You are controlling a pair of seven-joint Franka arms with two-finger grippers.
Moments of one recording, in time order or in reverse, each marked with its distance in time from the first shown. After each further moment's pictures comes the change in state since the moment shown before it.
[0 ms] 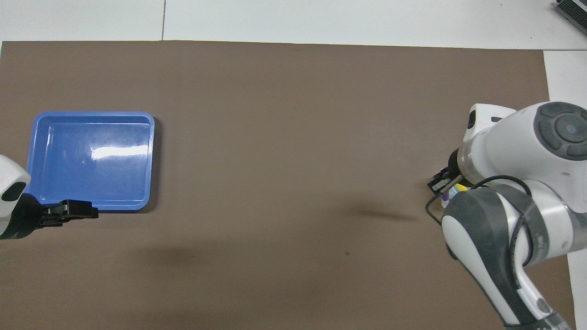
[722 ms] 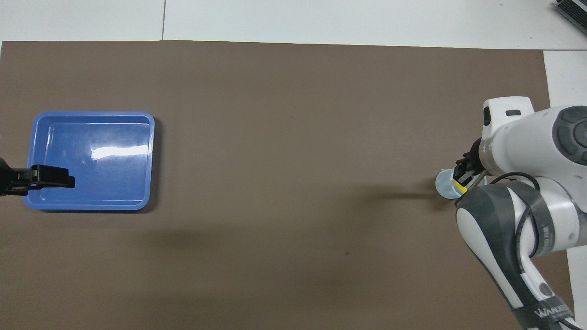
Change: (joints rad) left arm 0.004 0.149 -0.018 0.269 0.076 -0.084 0.003; right arm -0.058 0.013 0.006 -0.062 -0.075 0.177 -0.170
